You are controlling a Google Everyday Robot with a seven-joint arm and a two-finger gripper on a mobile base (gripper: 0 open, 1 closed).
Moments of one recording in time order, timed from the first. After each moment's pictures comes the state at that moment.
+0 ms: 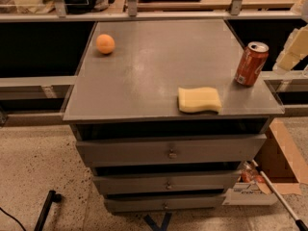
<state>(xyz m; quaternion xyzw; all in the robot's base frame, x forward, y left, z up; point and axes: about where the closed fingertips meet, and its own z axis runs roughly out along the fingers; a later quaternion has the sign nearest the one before) 0.578 -0.318 0.979 -0.52 0.82 -0.07 0.23</state>
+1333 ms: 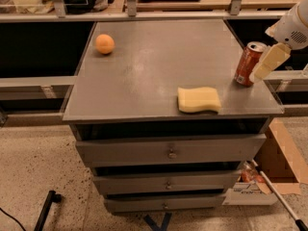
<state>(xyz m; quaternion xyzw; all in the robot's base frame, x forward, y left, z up) 0.635 -0.309 0.906 -0.51 0.82 0.01 0.25</state>
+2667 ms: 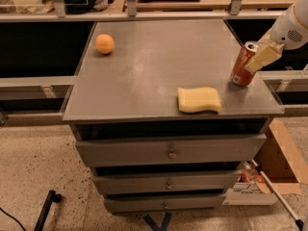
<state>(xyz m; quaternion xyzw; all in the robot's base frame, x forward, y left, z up) 0.641 -0.301 0.898 -0.51 0.82 0.04 0.24</state>
